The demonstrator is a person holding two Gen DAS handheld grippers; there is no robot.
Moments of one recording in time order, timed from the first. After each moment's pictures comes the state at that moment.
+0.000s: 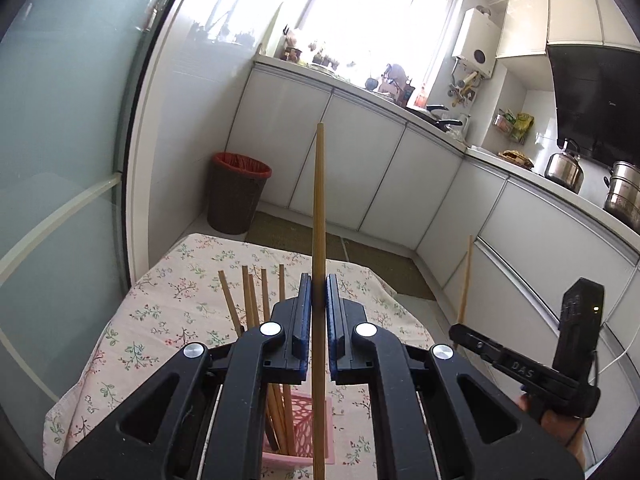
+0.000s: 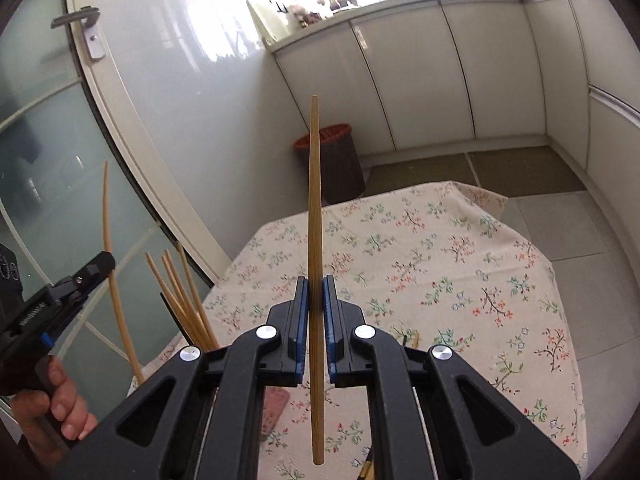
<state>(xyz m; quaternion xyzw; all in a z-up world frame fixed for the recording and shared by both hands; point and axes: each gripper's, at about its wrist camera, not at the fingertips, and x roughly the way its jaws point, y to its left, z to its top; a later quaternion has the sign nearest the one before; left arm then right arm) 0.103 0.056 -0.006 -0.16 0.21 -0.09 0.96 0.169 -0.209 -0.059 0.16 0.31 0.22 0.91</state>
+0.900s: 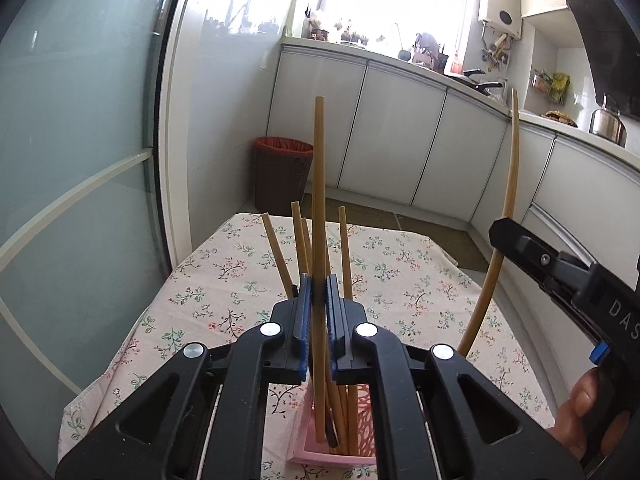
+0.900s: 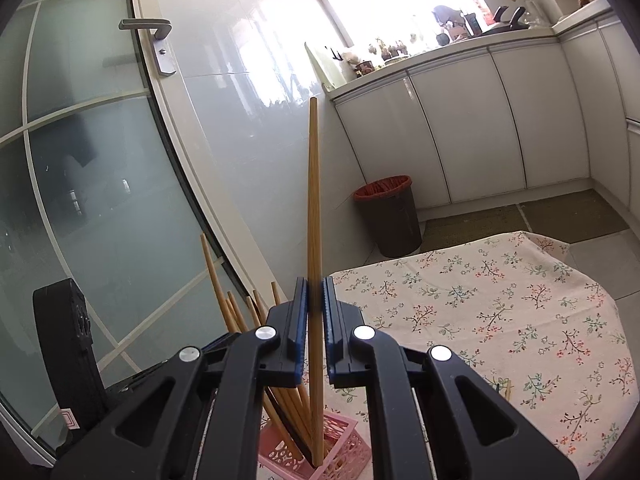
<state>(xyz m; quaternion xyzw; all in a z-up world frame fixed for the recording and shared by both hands) 0.120 0.048 -0.049 -0.08 0.26 -0.01 0.96 0.159 -0.133 -0.053 0.17 0.21 0.28 0.92</state>
